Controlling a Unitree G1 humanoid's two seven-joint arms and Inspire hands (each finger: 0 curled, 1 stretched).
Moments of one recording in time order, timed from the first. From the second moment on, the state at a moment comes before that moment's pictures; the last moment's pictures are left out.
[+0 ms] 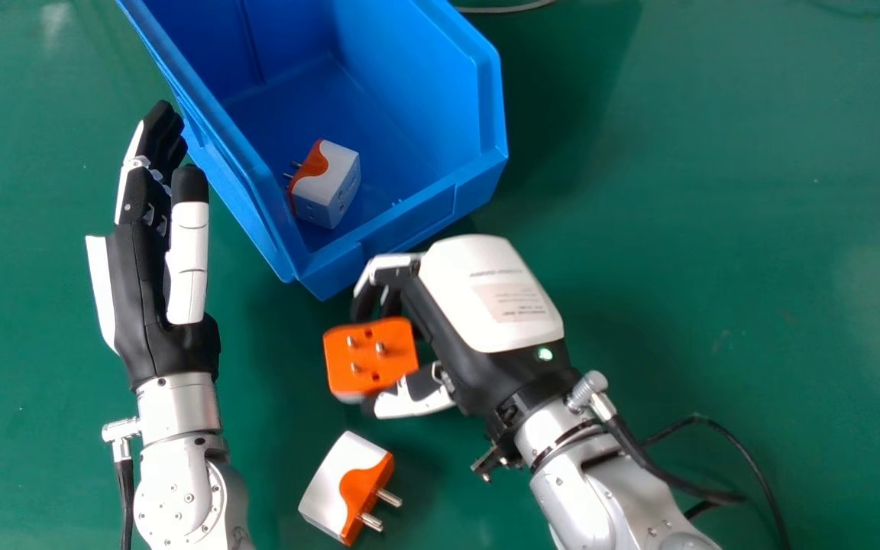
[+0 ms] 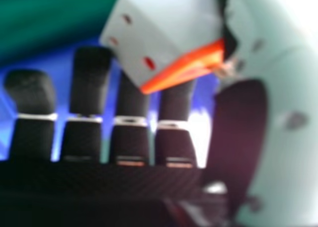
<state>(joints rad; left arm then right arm) -0.27 0.05 0.28 1.00 -0.15 -1.04 -0.06 -0.08 -0.11 0.62 0.11 -0.89 -0.03 -0.36</state>
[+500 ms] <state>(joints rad) -0.27 0.05 0.28 0.99 -0.16 -1.04 -0.07 -0.07 -0.08 0.58 0.21 -0.87 -0.21 -0.67</state>
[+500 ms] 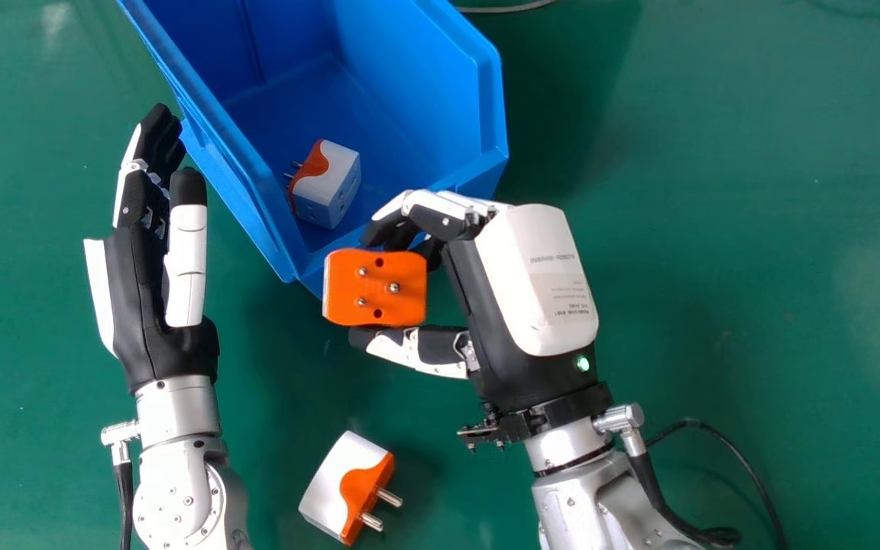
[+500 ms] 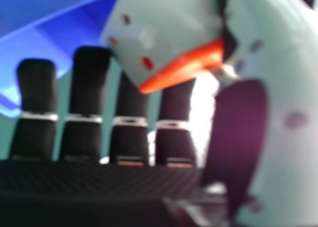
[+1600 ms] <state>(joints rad) -0.27 0.05 0.28 0.99 -0.16 -1.03 -0.05 -0.29 -0.05 0.42 0.28 -0.83 -0.20 -0.69</state>
